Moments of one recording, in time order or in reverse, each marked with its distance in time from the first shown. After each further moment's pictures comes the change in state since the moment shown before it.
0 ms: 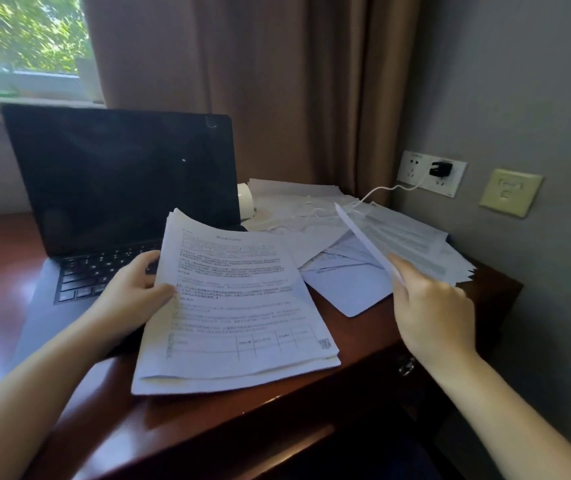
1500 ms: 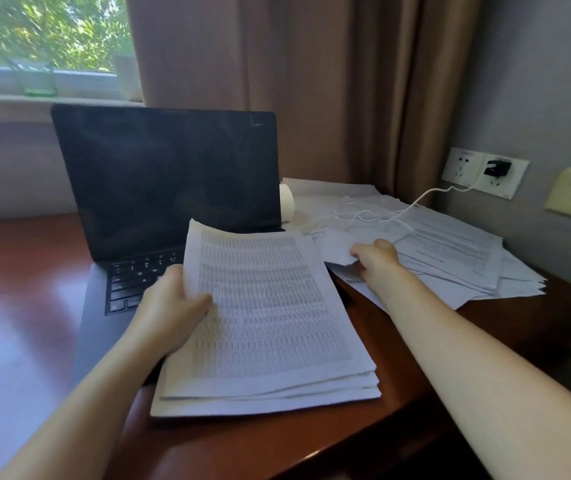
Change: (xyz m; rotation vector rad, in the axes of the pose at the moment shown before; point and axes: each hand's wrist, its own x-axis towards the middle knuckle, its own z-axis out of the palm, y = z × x) left_hand 0.027 -0.027 -0.016 0.229 0.120 0.018; right_hand 0.113 -0.067 0.159 1.147 -0.382 1.094
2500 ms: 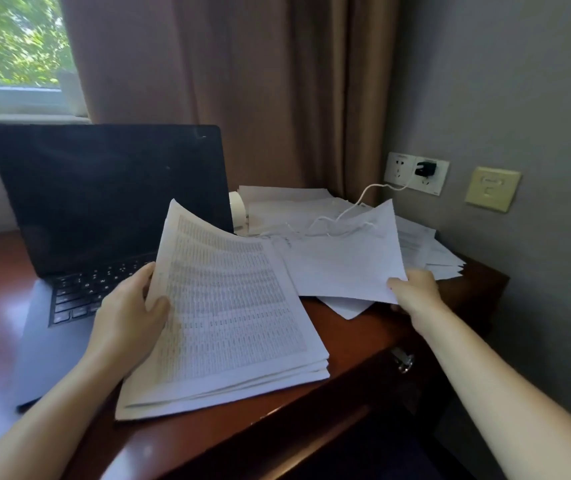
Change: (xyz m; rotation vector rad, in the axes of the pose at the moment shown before) left_hand -0.031 0.019 0.014 0.094 0.162 0.246; right_hand -0.061 0.011 -0.148 -0.281 0.183 -0.161
